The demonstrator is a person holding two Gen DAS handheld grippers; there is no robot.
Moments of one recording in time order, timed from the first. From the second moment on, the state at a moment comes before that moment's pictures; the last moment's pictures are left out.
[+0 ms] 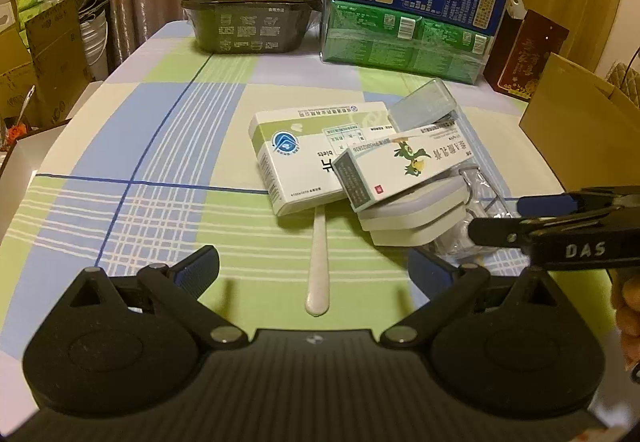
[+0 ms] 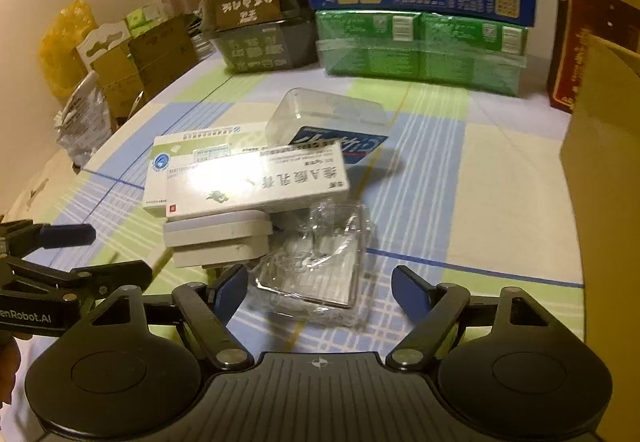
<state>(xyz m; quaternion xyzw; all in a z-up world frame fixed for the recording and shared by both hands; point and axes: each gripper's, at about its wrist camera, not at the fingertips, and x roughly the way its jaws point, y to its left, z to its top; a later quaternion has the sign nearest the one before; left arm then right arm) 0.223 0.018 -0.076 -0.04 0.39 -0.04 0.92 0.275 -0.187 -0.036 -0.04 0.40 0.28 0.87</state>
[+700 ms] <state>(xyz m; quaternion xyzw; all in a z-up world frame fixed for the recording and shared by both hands) 0.219 0.017 -0.067 -0.06 0.36 -0.06 0.93 0.254 -0.176 -0.035 -0.08 0.41 0.35 0.84</state>
